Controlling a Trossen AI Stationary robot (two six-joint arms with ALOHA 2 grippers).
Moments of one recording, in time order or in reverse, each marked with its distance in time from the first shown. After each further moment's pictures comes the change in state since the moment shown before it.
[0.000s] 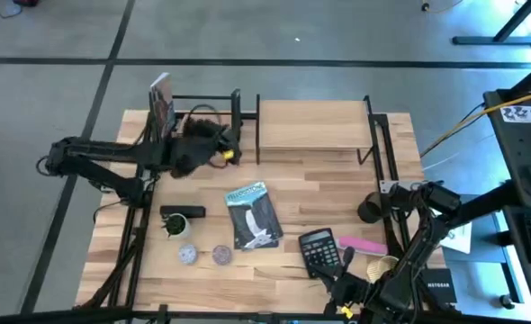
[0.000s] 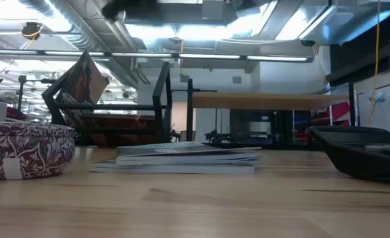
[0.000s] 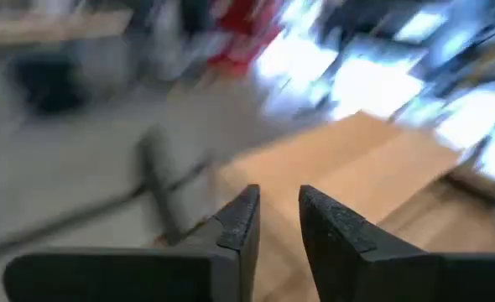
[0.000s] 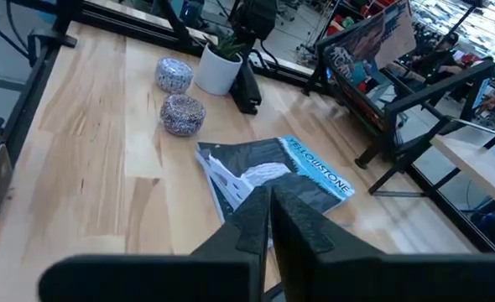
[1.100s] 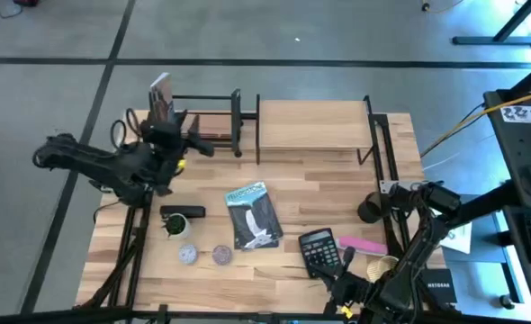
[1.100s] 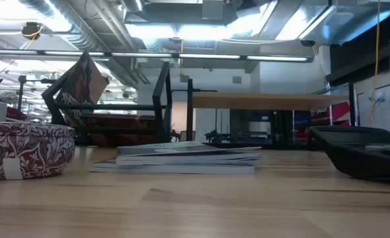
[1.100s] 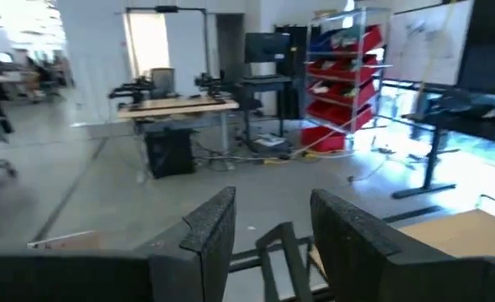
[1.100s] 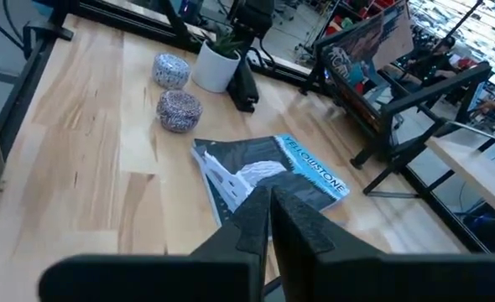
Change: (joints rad) left arm -0.270 -0.129 -0.133 0.994 -0.628 0.918; right arm 0.000 0.000 0.000 -0.018 0.004 -0.001
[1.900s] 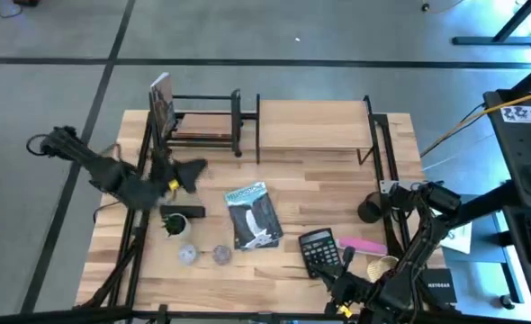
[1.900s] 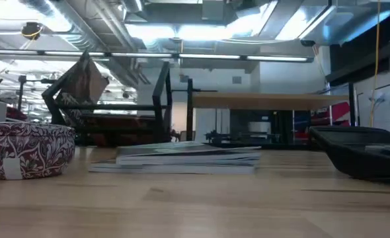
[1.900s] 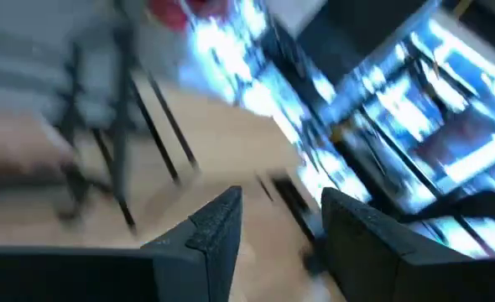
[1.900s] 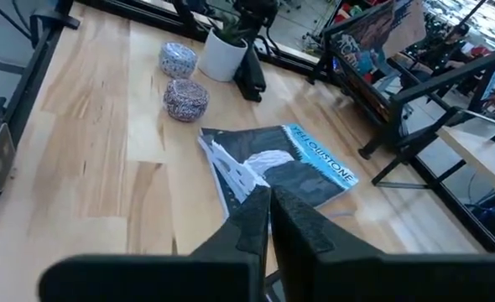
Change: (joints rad) left arm -0.260 -0.188 -0.001 -0.939 0.322 -1.429; right arm 0.000 0.000 0.000 -0.012 -0.039 0.009
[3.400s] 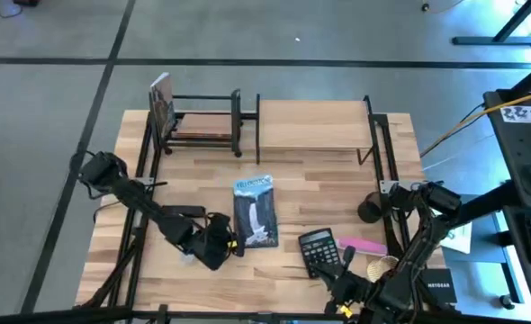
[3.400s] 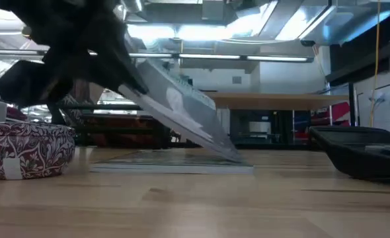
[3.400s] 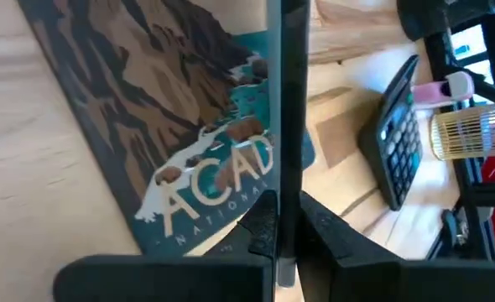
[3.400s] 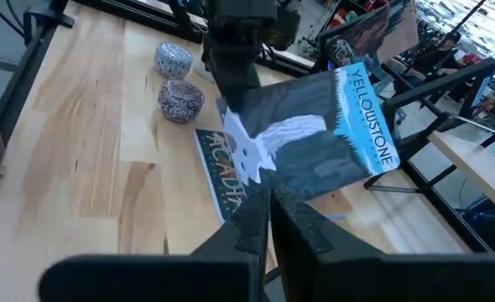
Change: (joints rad) left arm -0.080 0.765 -0.079 0.366 0.631 -0.639; right arm 0.002 0.000 0.000 -0.022 0.016 0.002
